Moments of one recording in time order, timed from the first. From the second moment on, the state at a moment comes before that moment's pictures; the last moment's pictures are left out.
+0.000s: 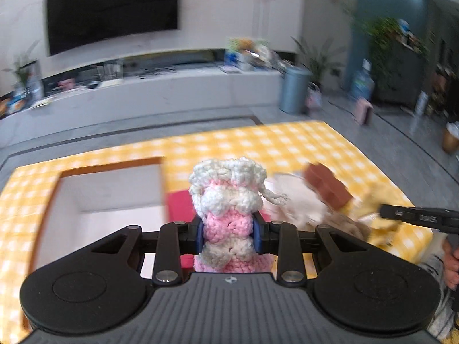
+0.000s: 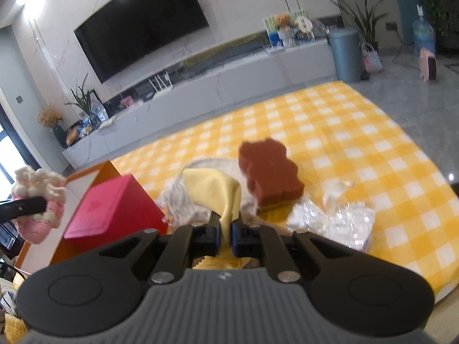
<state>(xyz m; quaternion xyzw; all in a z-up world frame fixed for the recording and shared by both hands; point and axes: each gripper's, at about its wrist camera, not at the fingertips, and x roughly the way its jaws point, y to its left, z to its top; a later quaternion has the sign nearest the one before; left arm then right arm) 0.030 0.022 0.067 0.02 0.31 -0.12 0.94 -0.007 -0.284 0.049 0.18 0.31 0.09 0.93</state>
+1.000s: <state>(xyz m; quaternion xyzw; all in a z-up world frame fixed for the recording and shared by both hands) 0.029 0.201 0.023 -0.14 0.33 -0.01 0.93 0.041 0.045 0.097 -0.07 0.40 0.29 0.86</state>
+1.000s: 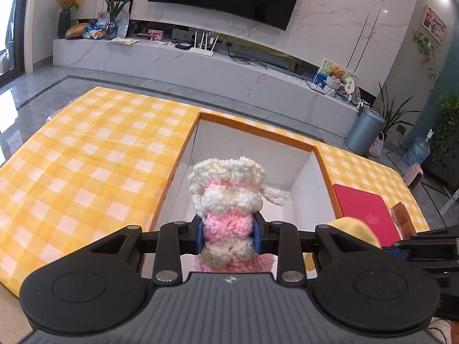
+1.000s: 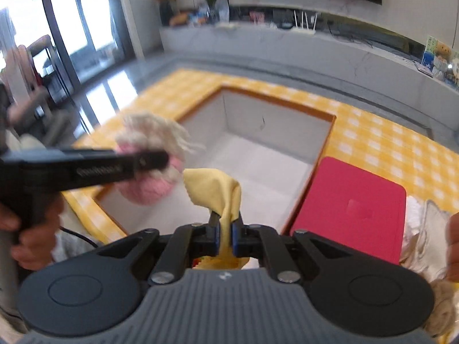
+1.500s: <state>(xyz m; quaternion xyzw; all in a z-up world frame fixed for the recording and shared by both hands) 0.034 0.203 0.018 -0.15 0.33 -0.06 0.93 0.072 0.095 0.052 -0.25 0.48 0.29 0.79</state>
